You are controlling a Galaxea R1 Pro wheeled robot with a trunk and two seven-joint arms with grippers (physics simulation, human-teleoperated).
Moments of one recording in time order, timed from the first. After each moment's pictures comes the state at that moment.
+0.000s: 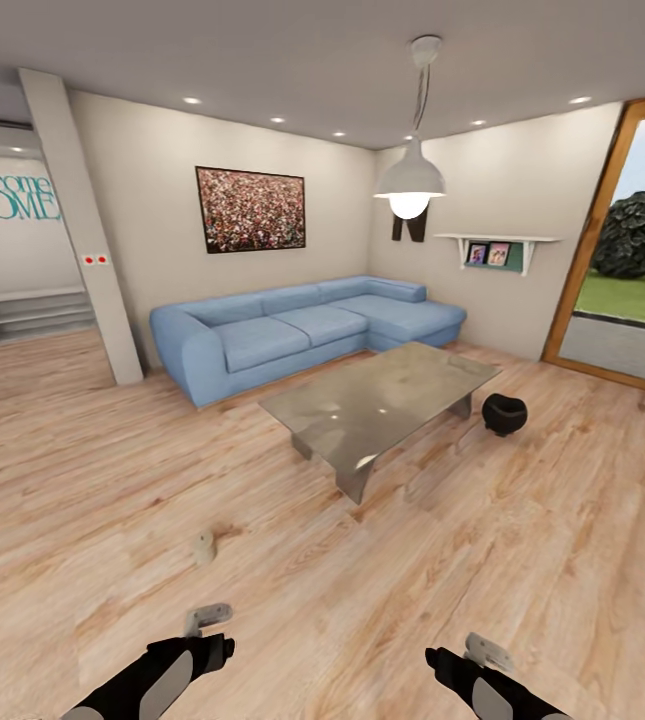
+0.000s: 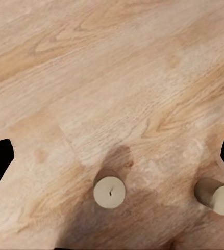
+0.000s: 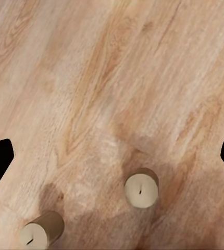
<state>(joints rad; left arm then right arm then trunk) -0.51 0.09 -0.57 -0.42 0.80 0.26 0.19 -0.56 -0.04 0.27 -0.09 -0.72 0.01 0.01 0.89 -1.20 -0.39</state>
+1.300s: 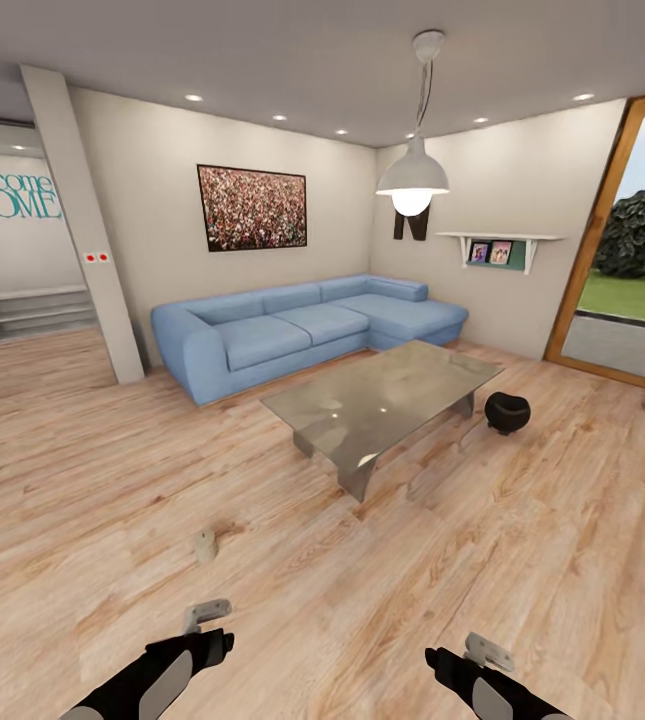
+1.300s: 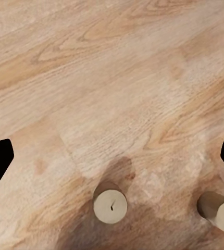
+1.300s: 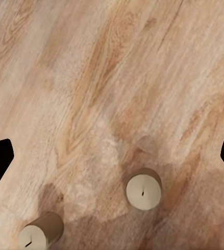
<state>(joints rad) -0.51 0.09 -0.57 -0.42 0.81 0.21 0.19 -0.56 -0.04 0.27 -0.09 -0.72 0.01 0.01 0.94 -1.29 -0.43</state>
